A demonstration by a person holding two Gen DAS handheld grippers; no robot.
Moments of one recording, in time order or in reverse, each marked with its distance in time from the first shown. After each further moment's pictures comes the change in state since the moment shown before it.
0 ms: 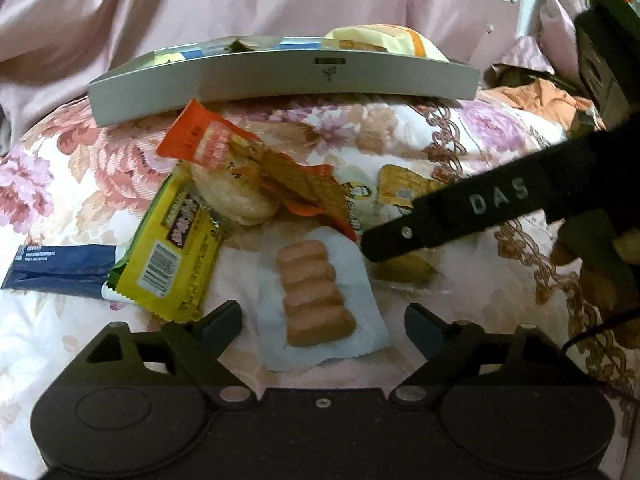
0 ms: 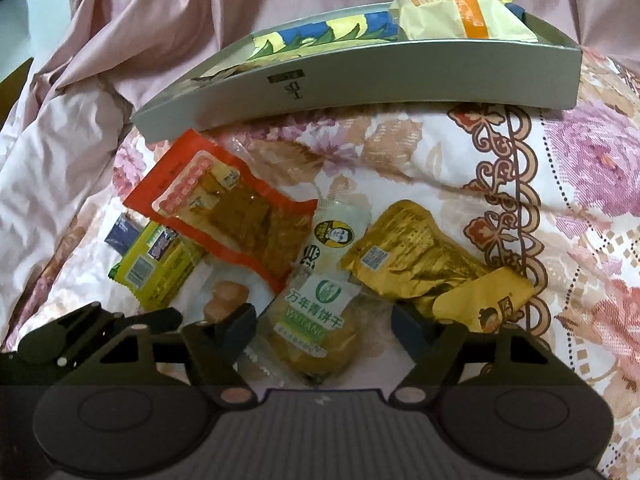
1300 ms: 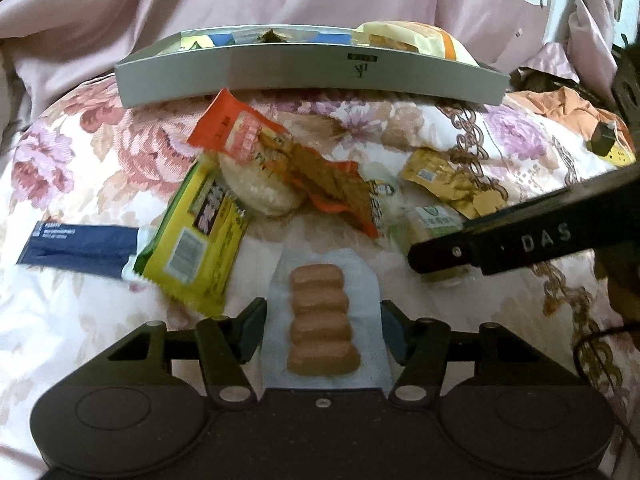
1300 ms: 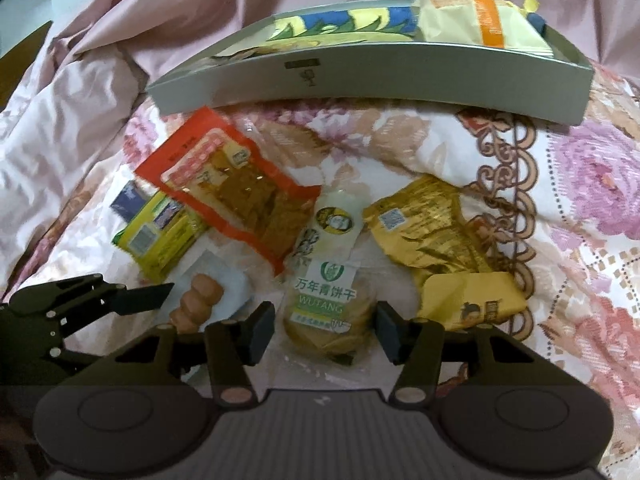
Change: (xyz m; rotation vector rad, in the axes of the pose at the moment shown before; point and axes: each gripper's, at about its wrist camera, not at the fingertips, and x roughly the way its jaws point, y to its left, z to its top) left arm -0.007 0.005 0.001 -0.061 0.047 0.039; right arm -0.008 0.002 0.002 -0.100 0.056 0.013
